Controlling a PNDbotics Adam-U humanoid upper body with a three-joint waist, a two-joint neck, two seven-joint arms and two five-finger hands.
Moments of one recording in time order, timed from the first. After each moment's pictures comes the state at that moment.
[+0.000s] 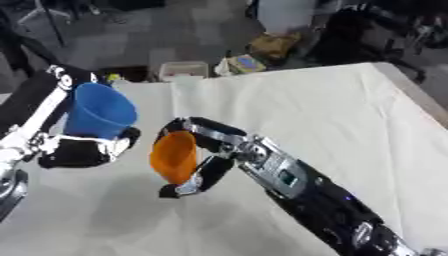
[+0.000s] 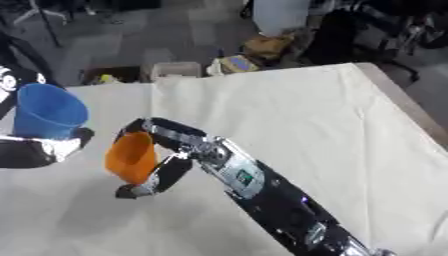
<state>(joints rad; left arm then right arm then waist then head) -0.77 0.52 -0.58 -1.85 -0.43 0.48 -0.13 -0.61 -0.25 0.44 -1.42 0.00 -0.26 0.40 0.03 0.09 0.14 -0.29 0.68</state>
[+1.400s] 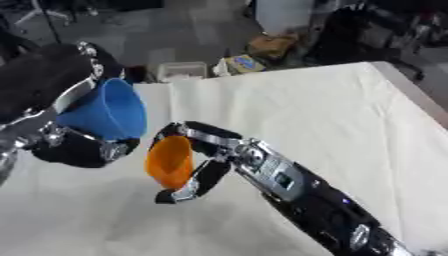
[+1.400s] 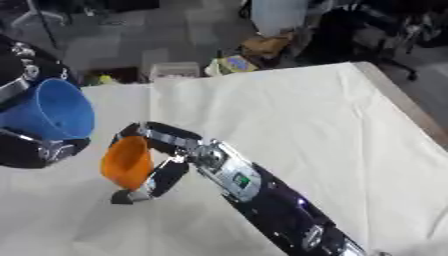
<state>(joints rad) -0.86 0.50 -0.56 -1.95 -0.82 0.35 -0.56 -0.61 -0.24 0.45 -1.42 0.00 -0.26 0.42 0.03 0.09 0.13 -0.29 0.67</state>
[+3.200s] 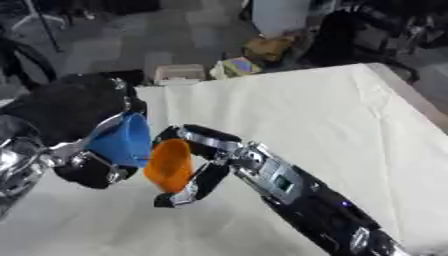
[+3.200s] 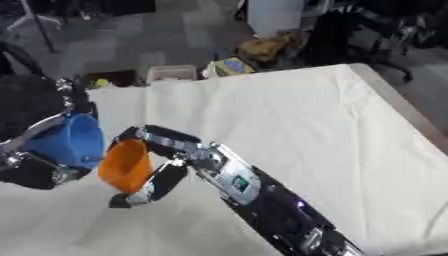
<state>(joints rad) -0.86 0.46 -0.61 -1.90 -0.99 0.20 -0.69 -0.61 -0.24 0.46 -1.42 -0.01 -0.26 0.42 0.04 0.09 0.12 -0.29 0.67</state>
